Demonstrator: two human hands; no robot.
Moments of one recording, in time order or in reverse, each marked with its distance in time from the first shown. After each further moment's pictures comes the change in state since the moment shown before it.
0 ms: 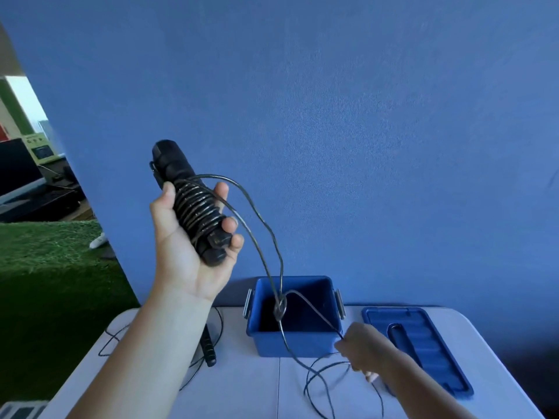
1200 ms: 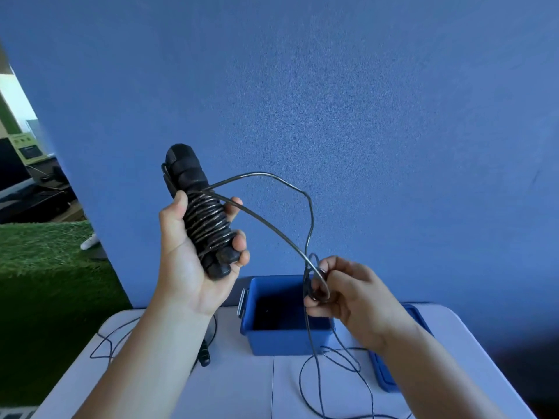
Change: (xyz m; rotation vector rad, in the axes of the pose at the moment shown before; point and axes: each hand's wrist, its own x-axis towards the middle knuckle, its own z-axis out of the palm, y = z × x) left_hand -0.046 -0.011 0.046 0.161 -0.061 0.014; right_hand -0.122 -0.070 -0.078 1.356 -0.137 -0.564
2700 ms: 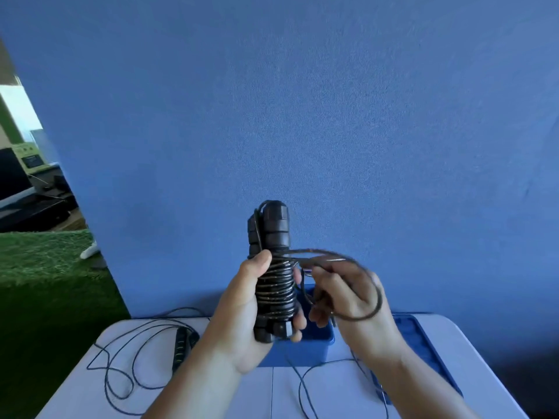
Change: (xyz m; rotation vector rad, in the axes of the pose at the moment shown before) left_hand -0.030 -0.049 0.006 0.236 -0.207 -0.303; right_hand -0.016 -0.004 0.024 -0.384 0.184 -0.443
